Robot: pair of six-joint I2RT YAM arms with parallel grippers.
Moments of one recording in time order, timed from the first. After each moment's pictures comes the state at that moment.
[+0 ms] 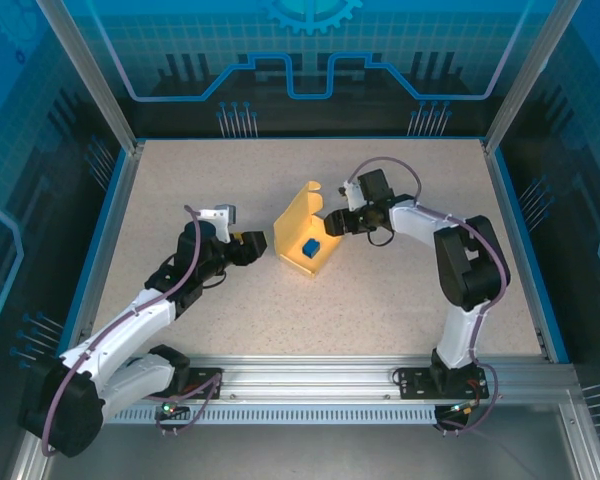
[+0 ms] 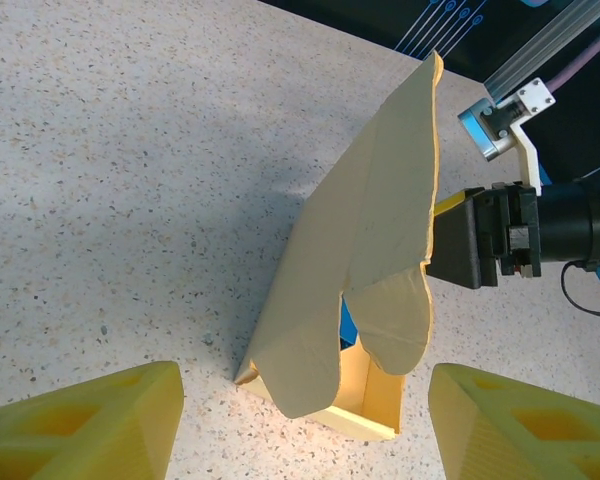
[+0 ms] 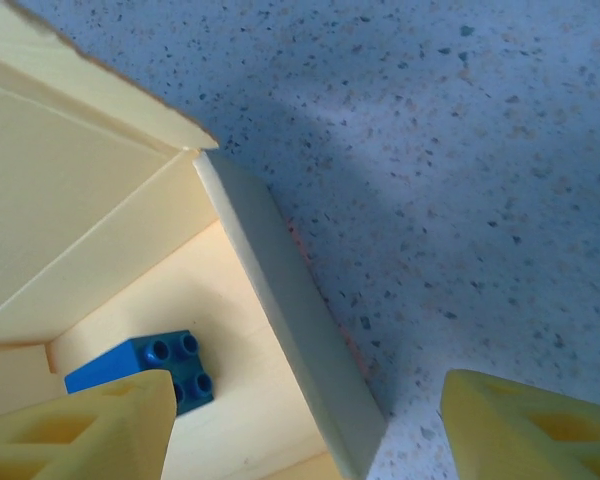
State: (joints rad) left arm -0.39 0.99 0.57 -0.03 0.13 -0.52; right arm 0.35 1.90 1.23 -0.33 -0.38 0.15
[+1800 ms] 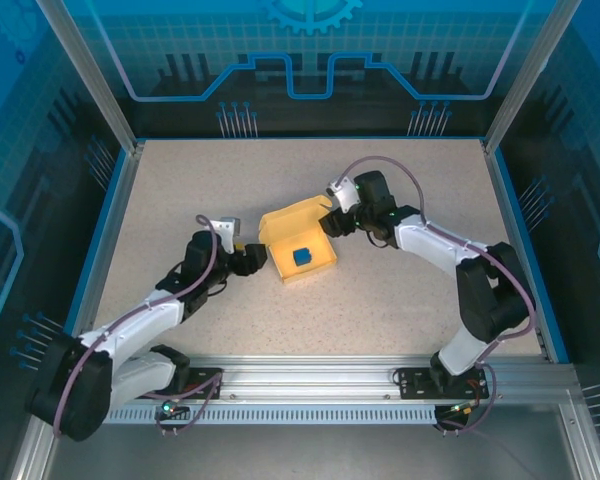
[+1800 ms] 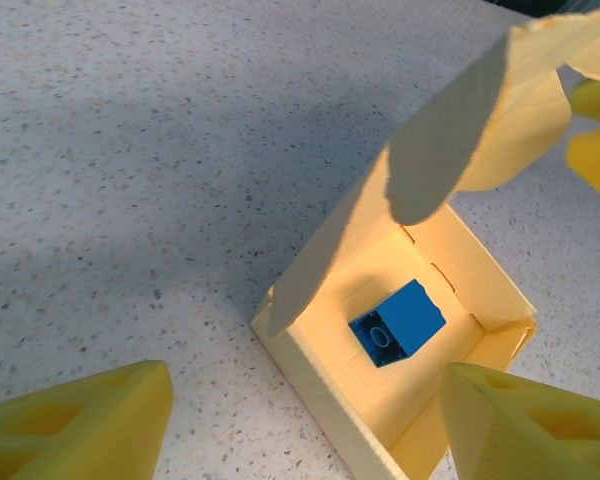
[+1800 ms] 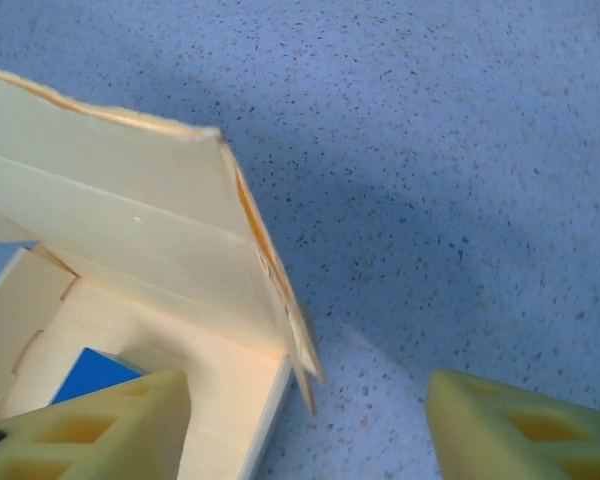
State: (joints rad) left arm -0.38 1.10 0.45 0.13 0.12 -0.42; right arm 0.46 1.66 1.10 -0.17 -0.21 -0.15
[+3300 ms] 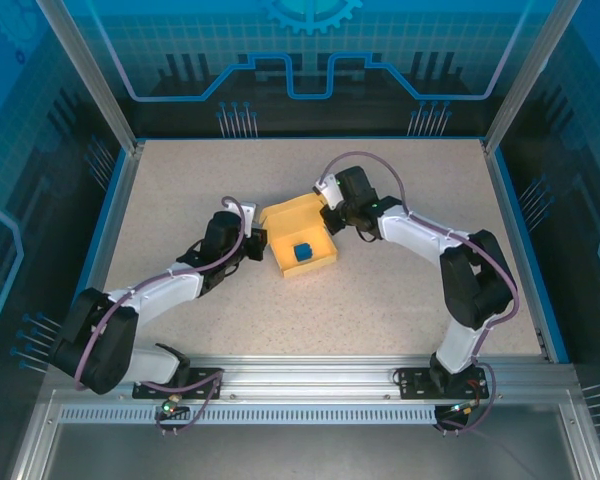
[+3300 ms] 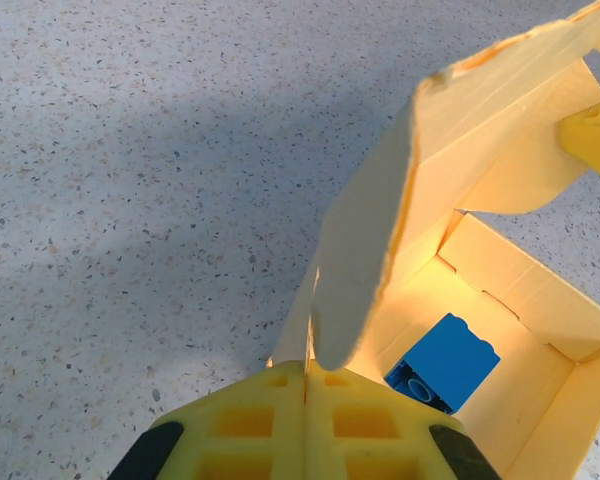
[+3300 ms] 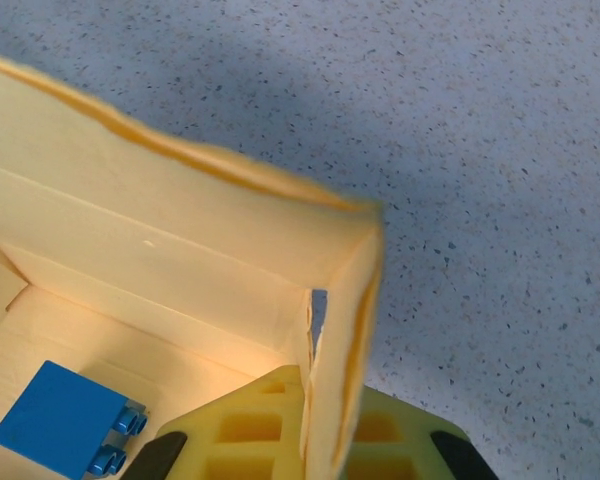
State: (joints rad) left arm -0.41 1.34 0.63 0.15 0.05 -0.29; right arm 0.52 1.77 1.24 -0.28 -0.05 -0.14
